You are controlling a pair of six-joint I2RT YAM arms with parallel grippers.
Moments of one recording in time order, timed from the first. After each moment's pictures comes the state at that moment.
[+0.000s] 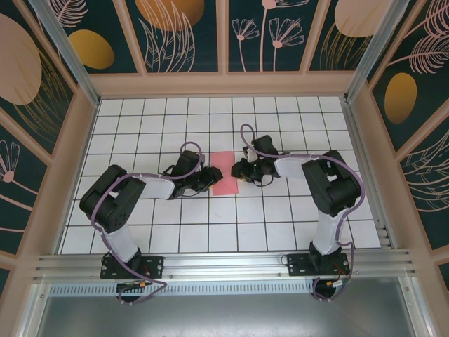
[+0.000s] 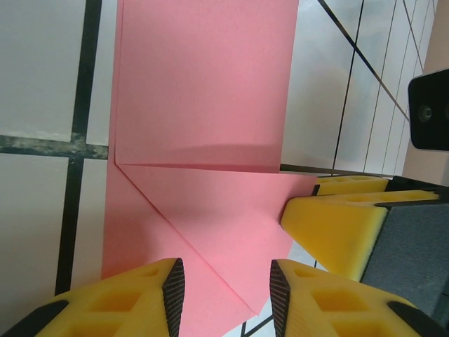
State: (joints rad) left arm -0.59 1.77 0.72 0.32 0.39 -1.11; right arm 0.50 1.87 0.97 -0.06 -0.58 0.65
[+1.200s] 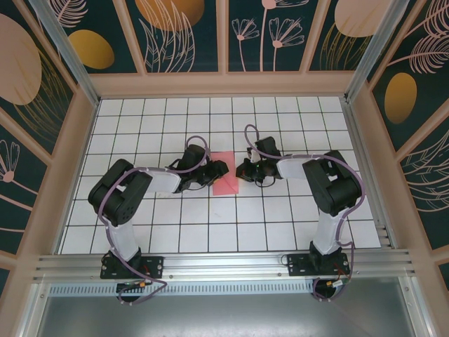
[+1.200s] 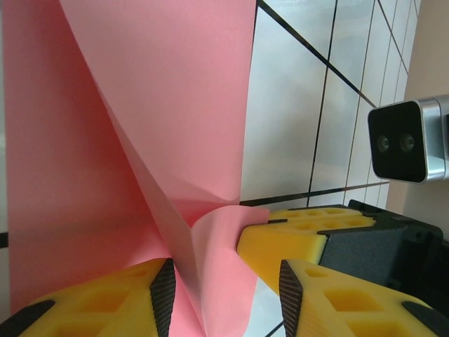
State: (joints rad) left arm -0.60 1.85 0.84 0.31 0.40 -1.09; right arm 0.47 1.87 0.93 -0.01 -0.57 0.70
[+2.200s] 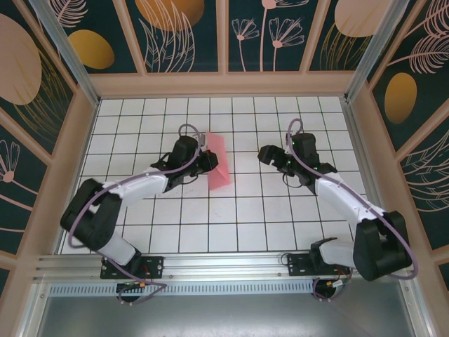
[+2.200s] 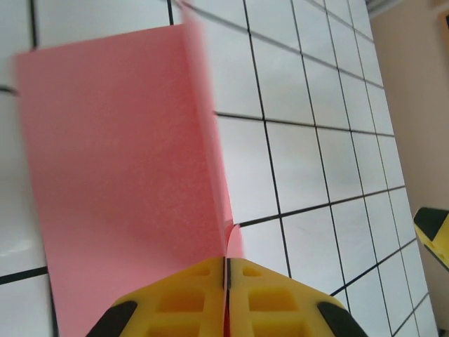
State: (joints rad) left arm -0.60 1.55 0.87 0.07 0.18 -0.78; right arm 0.33 1.23 0.74 -0.20 -0.28 0.68
